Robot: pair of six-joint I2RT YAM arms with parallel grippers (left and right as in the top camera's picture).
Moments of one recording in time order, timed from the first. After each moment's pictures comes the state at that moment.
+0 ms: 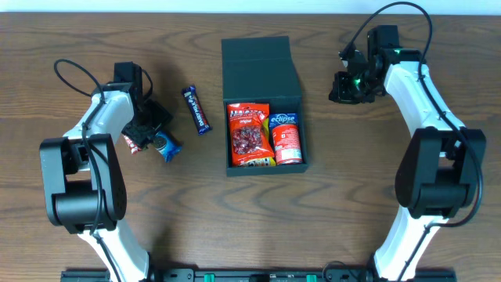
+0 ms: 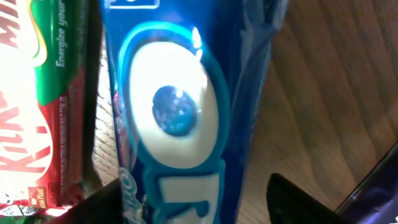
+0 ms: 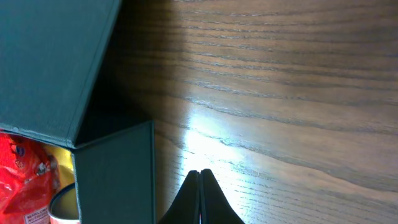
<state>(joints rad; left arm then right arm) 0.08 1.97 1.27 -0.73 0.12 -0.73 0.00 2.07 1.64 -0.89 -0.39 0.02</state>
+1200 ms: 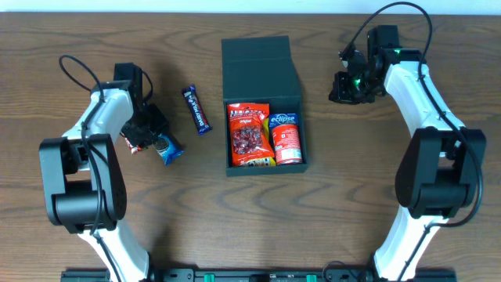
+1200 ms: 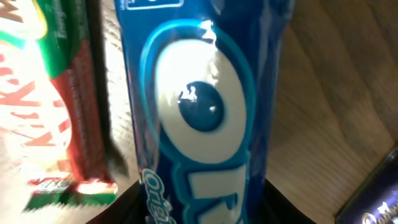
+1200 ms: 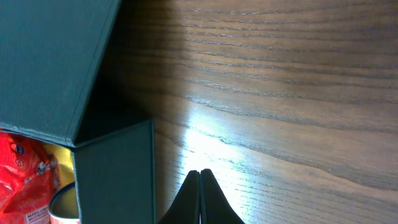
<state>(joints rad) 0.07 1.97 1.32 -0.87 0.11 -0.57 0.00 2.07 1.64 -0.90 -0.39 0.02</state>
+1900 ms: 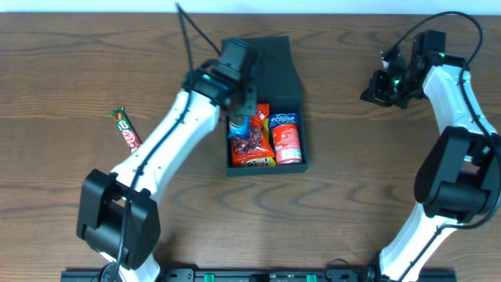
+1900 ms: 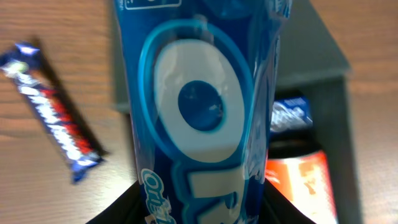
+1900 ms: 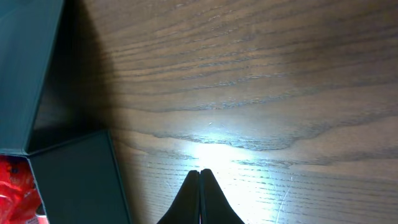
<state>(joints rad) -0.52 1.83 1.56 -0.84 0.00 -0.42 -0.19 2.07 1.64 -0.92 -0.45 0.04</state>
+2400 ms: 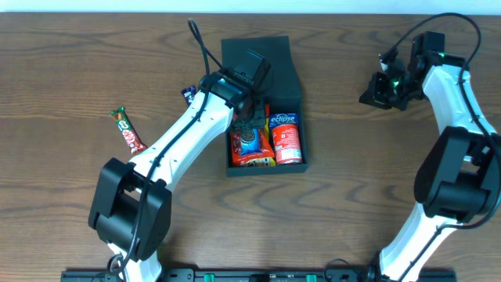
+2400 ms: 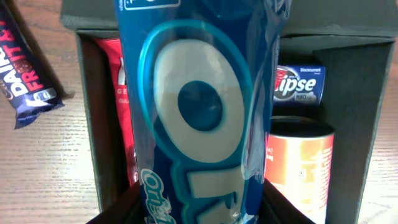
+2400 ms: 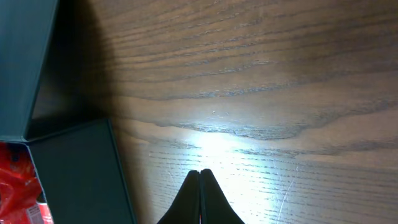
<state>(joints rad) -0.55 1.89 1.56 -0.92 0.05 -0.62 -0.19 2.07 1.64 -0.96 -0.46 0.02</state>
